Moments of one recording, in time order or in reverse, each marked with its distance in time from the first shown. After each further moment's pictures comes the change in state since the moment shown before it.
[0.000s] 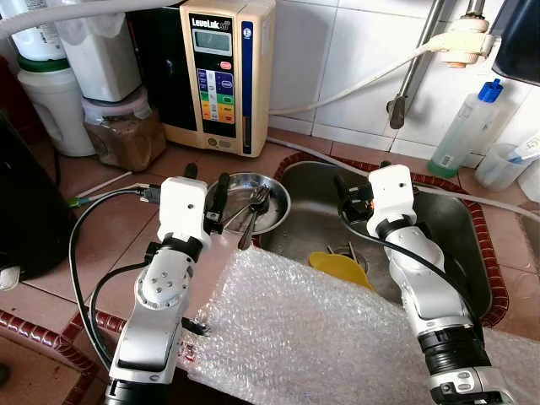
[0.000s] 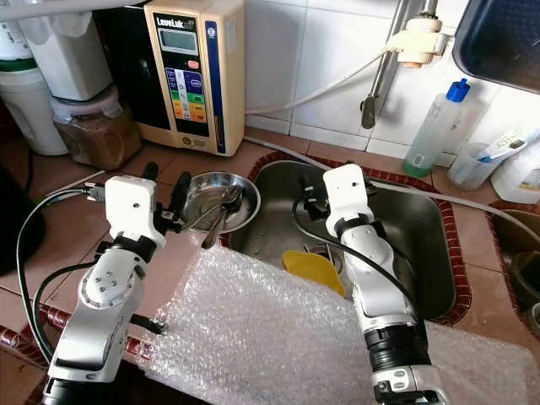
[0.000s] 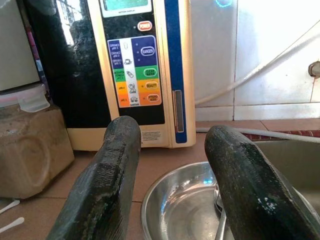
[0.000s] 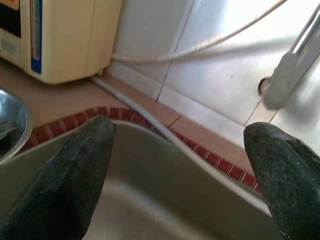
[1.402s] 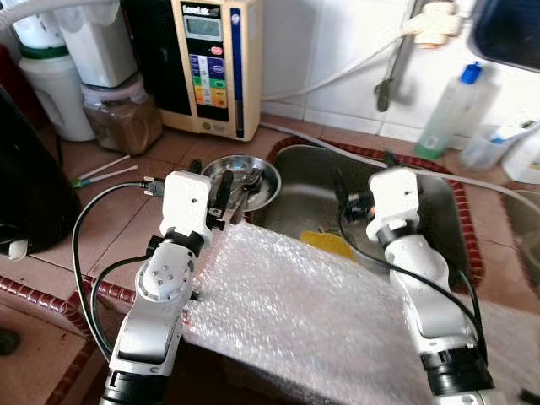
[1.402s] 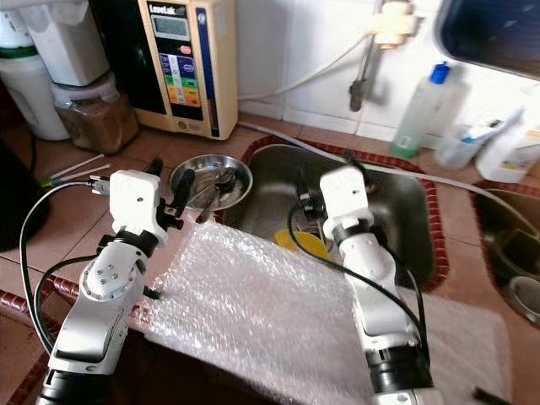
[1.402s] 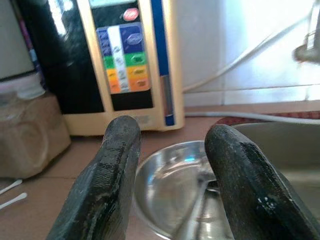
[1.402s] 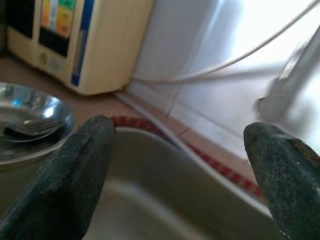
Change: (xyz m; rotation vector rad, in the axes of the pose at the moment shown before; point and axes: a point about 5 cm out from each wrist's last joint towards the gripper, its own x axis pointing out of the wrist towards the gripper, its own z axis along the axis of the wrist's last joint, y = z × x) left arm 0.006 0.003 0.001 0.016 0.011 -0.021; right arm -0.021 0.016 0.014 -0.042 -0.165 0.026
